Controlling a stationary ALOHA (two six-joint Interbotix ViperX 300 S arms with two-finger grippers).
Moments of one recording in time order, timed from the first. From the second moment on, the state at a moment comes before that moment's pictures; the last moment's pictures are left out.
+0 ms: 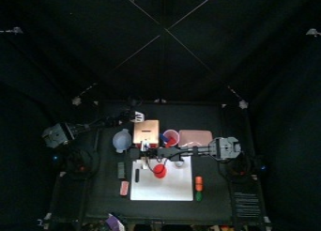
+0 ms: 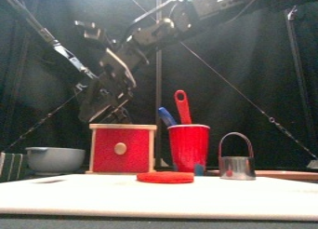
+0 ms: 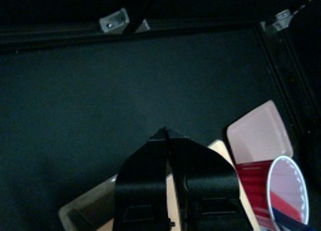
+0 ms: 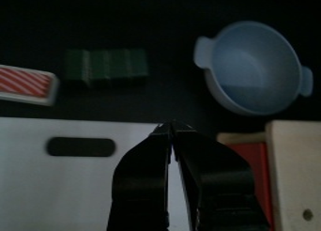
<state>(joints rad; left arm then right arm) 0.63 -0.10 0.67 -0.55 -0.08 -0.11 0.06 0.31 -0.04 -0.18 0.35 0.01</state>
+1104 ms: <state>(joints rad) -0.02 -0.06 0.98 -0.09 -0.65 -0.11 0.02 -0.50 1.22 0.25 -0.13 0.03</state>
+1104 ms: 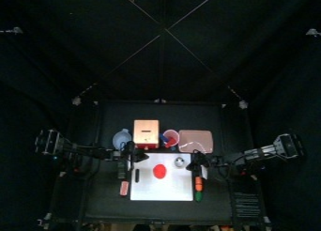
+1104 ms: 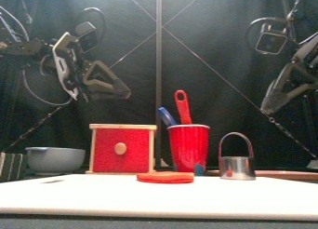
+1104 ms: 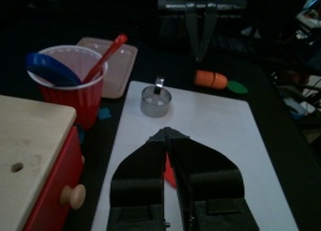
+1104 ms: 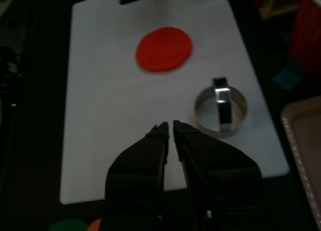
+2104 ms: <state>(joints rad) -0.02 0.02 0.94 -0.12 -0.65 -0.11 -0.04 -0.27 0.97 0.12 -0.08 0.03</state>
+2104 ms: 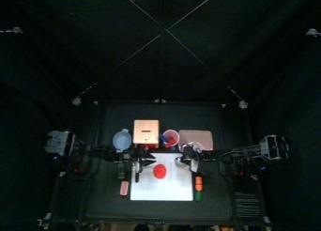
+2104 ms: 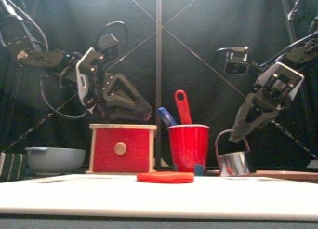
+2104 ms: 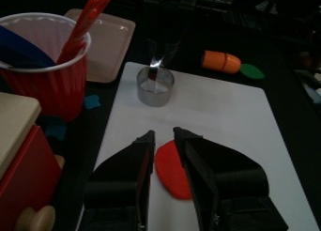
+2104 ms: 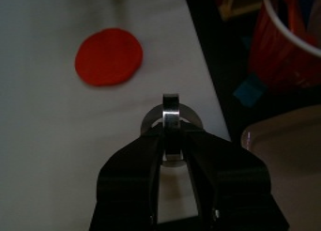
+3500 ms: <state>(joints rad) -0.02 -0.02 1.03 -0.12 -0.65 -0.11 0.08 0.06 0.69 0.08 -0.08 0.03</state>
